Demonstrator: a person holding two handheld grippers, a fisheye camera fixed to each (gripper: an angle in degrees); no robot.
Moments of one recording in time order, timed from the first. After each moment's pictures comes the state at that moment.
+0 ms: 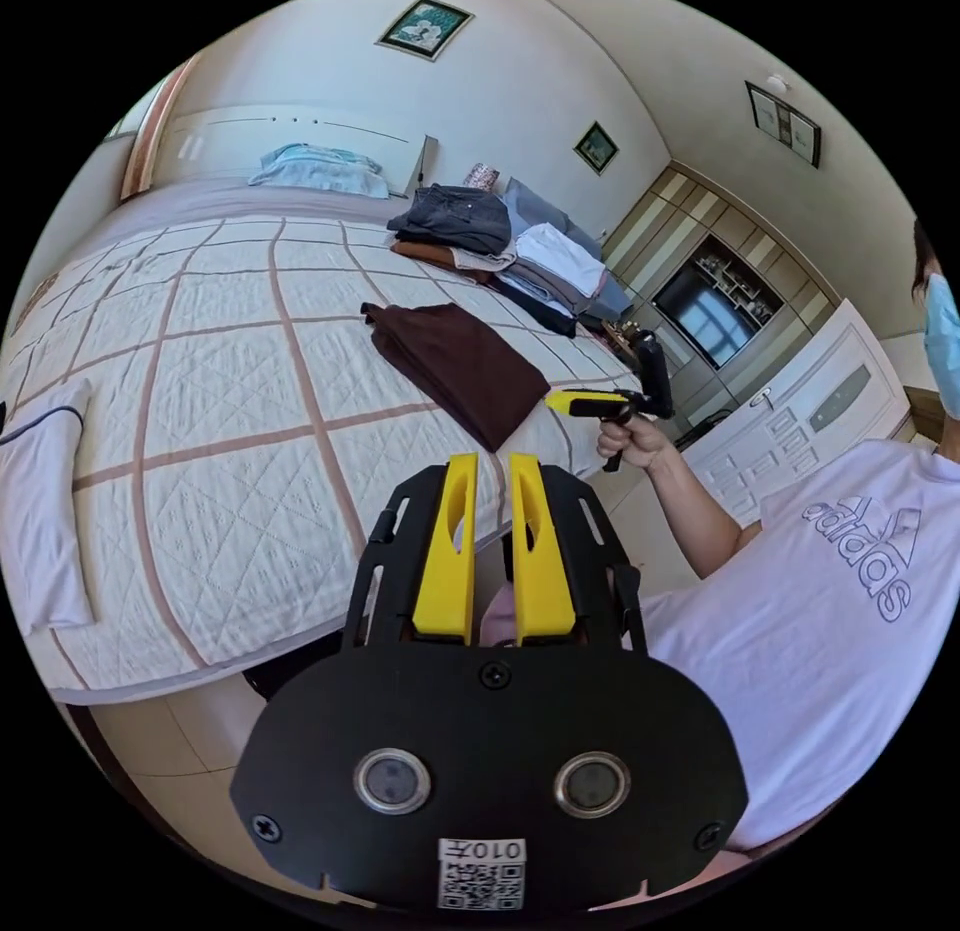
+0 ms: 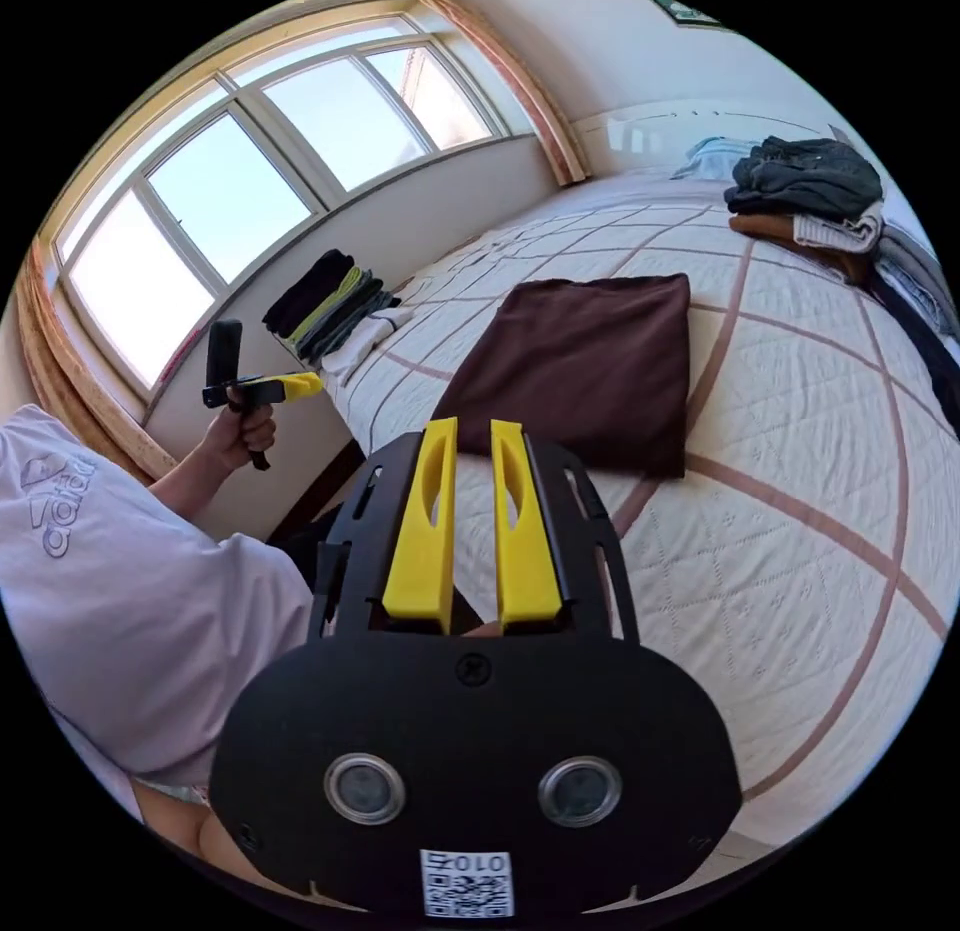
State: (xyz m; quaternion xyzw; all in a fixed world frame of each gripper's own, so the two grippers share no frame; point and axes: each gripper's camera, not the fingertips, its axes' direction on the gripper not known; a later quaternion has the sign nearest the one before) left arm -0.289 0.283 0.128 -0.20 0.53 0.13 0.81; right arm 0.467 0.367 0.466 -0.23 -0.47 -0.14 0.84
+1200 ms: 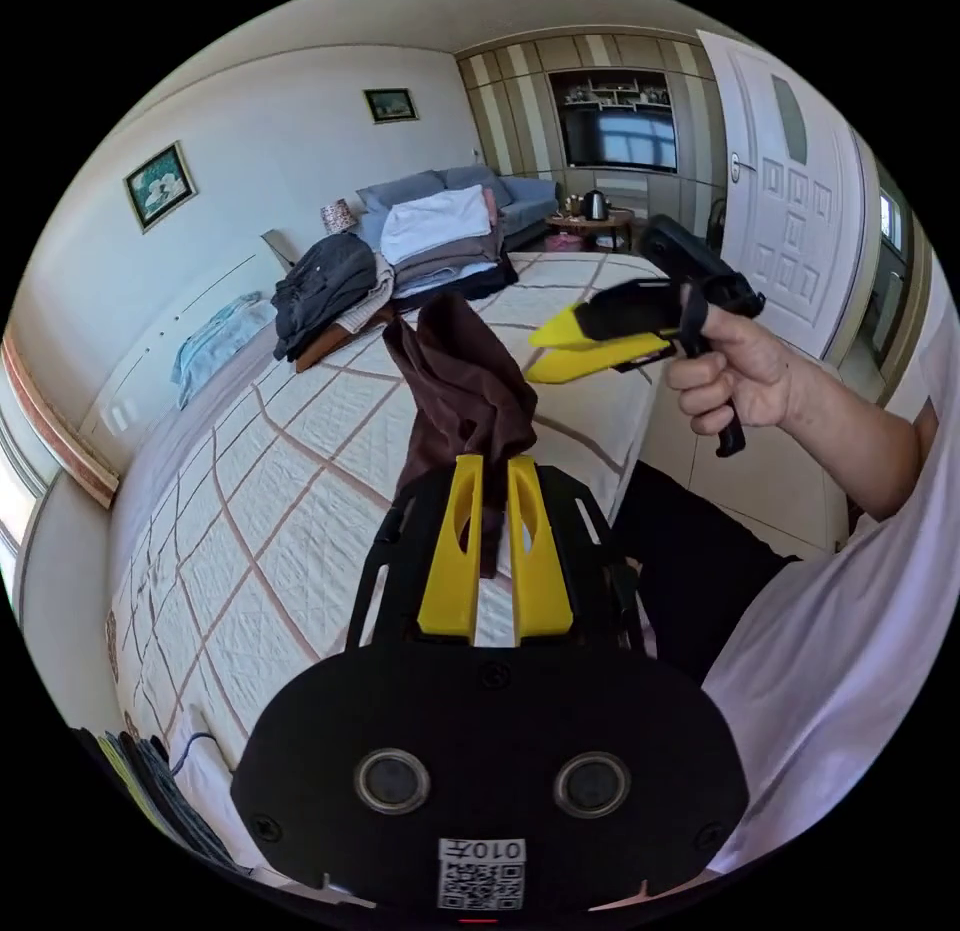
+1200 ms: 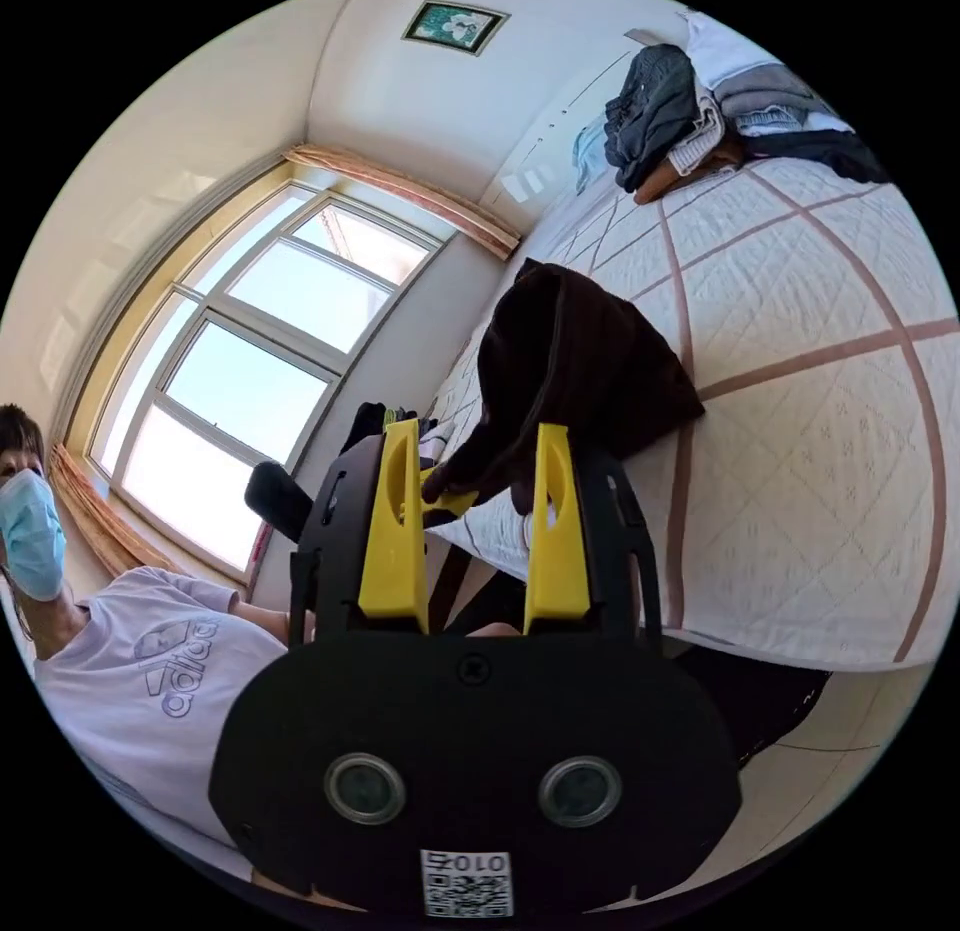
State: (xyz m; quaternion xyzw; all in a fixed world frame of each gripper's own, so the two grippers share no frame) left arm -0.093 0.334 0.023 -0.03 0.42 0.47 0.77; right arm 0.638 0.431 0.513 -0.26 -0.52 0.14 0.80
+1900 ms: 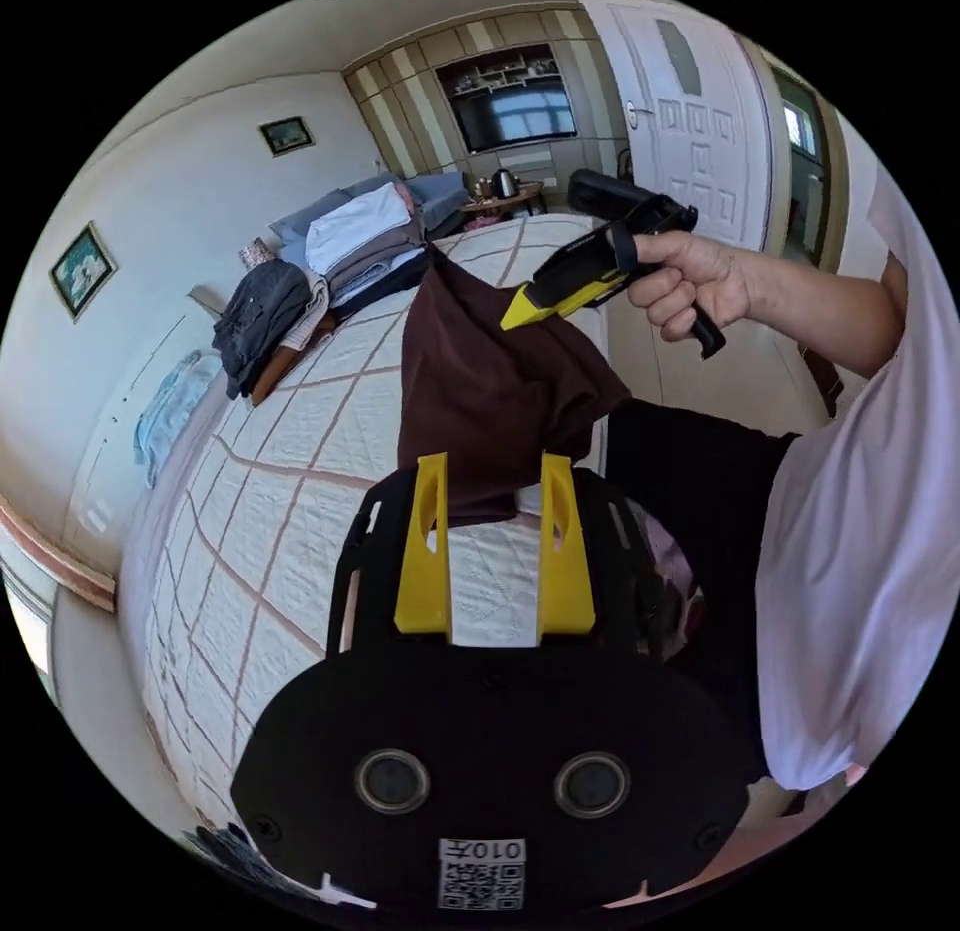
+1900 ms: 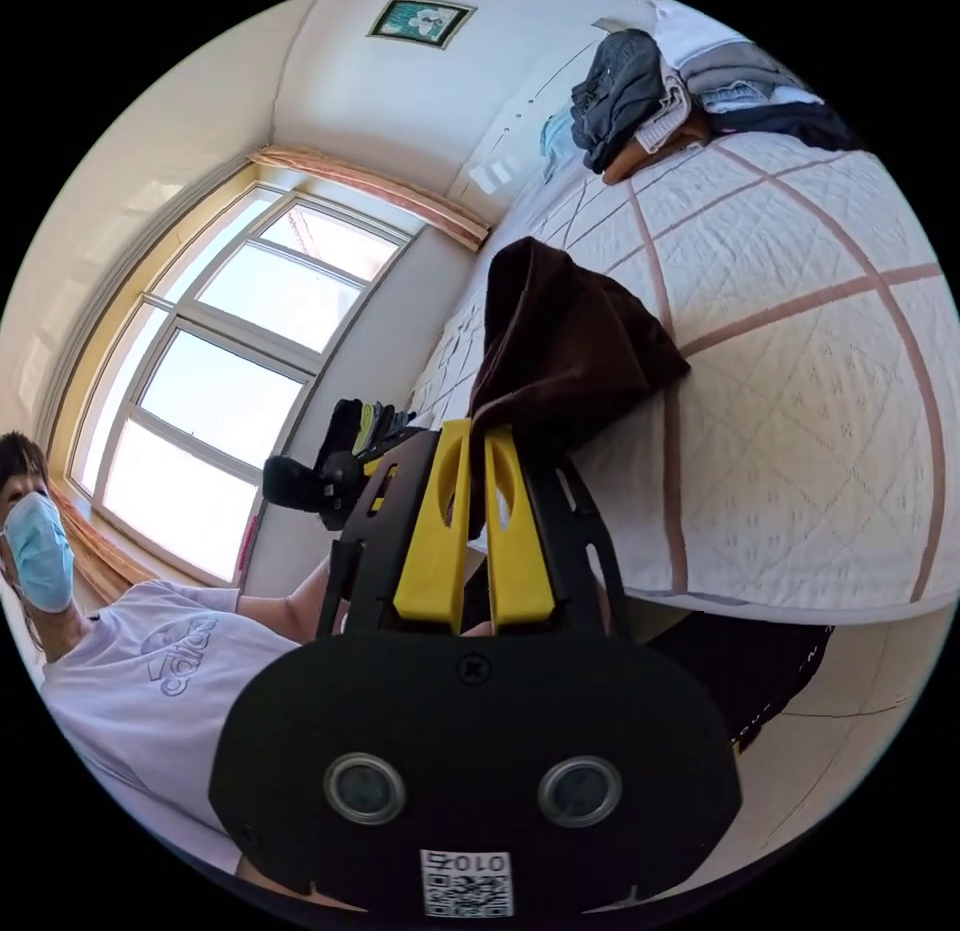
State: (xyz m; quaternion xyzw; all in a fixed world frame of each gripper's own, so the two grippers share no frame) left arm -0.117 0.342 0.054 0.02 0.44 0.60 0.67; right arm 0.644 0.448 0.500 -0.27 -0.50 0.13 0.81
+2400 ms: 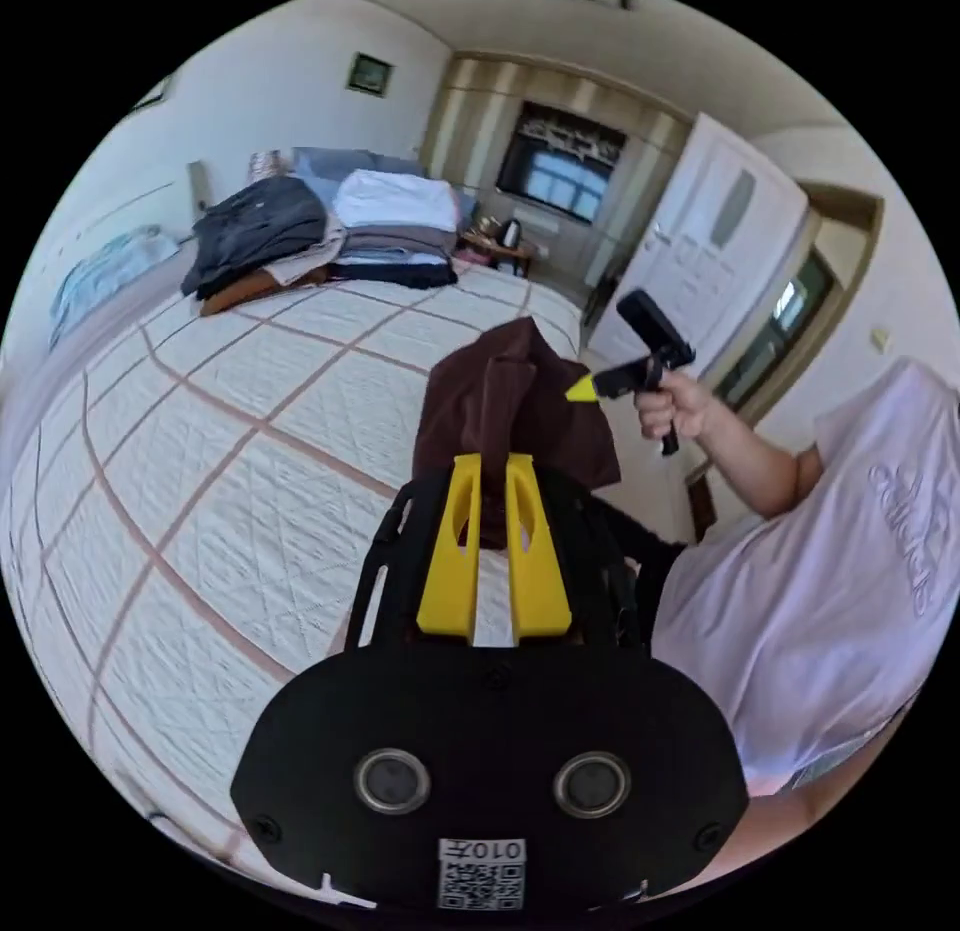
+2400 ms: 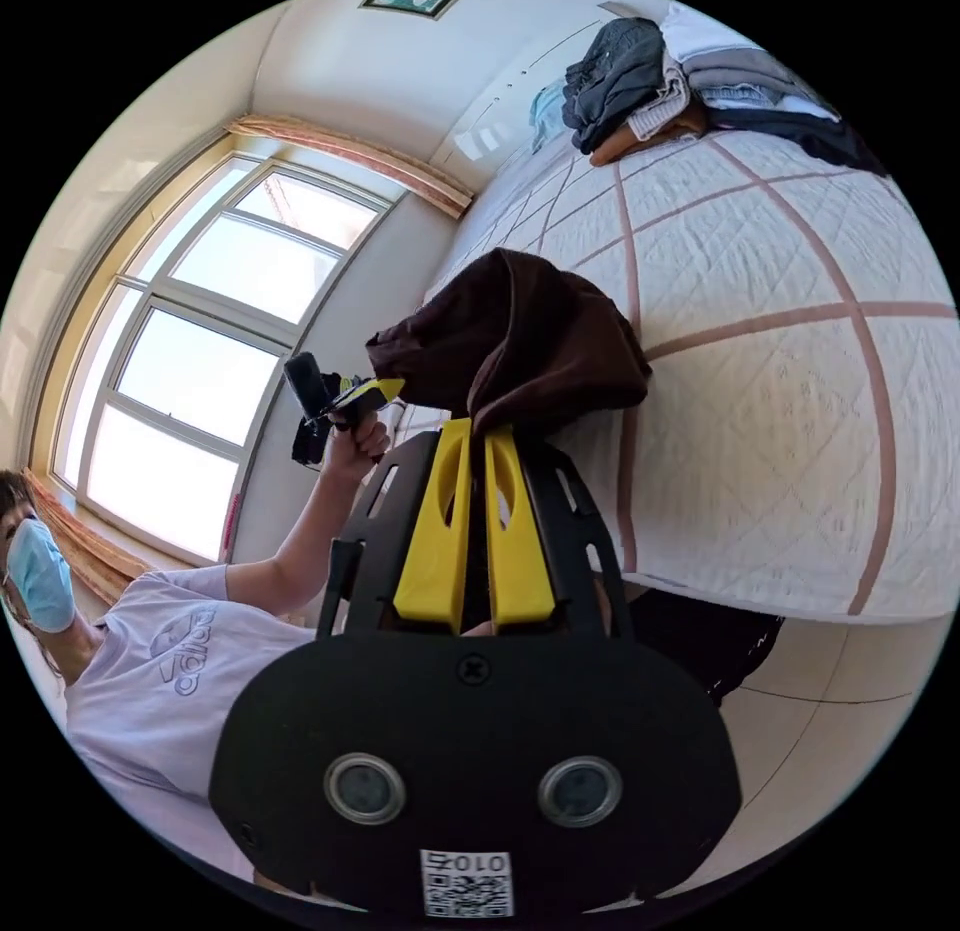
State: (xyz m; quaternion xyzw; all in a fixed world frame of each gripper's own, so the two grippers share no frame) left arm -0.165 0.204 0.198 -0.16 0.65 0.27 0.69; right arm 0.639 0.422 0.489 -0.31 -0.48 0.09 0.81
